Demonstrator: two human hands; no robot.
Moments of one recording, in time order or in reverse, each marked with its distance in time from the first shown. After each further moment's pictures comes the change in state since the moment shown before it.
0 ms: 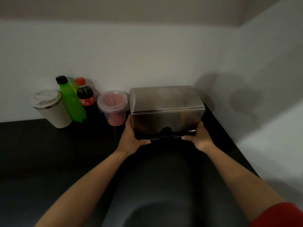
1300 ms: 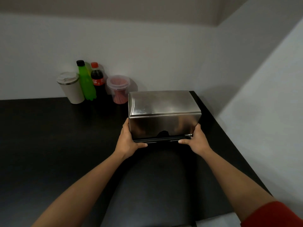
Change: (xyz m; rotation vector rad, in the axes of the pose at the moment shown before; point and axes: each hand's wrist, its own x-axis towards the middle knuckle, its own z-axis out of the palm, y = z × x) left_hand -0.163 0.006 0.005 0.031 0.074 -0.002; right_hand -0.168 0.017 -0.022 0.012 -0.015 -0.048
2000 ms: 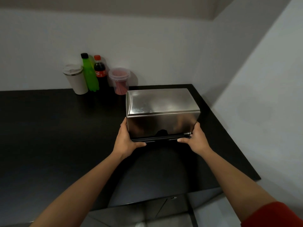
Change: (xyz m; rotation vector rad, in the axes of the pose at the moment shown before) left_hand -0.072 0.010 0.000 -0.003 0.029 -0.029; right_hand -0.060 0.015 -0.009 0.018 -0.020 -0.055
